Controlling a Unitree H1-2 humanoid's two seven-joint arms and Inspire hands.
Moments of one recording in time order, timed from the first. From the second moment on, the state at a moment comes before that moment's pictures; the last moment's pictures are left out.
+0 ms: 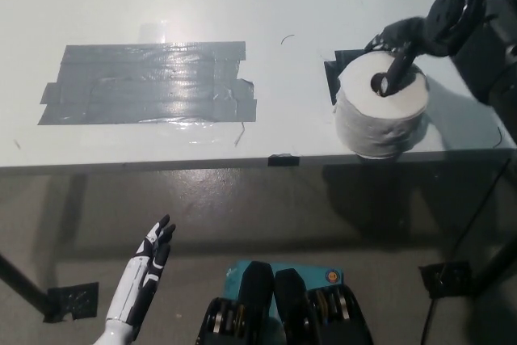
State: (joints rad) left_arm 0.02 0.13 -0.06 0.08 0.17 -0.16 -0.03; right_arm -1.36 -0.25 0.59 1.33 -0.42 0.18 0.66
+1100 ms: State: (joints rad) left_arm -0.02 0.13 -0.06 0.08 0.17 -0.16 -0.03; right_arm -1.19 -0.25 0.18 1.31 -0.33 0.11 0.33
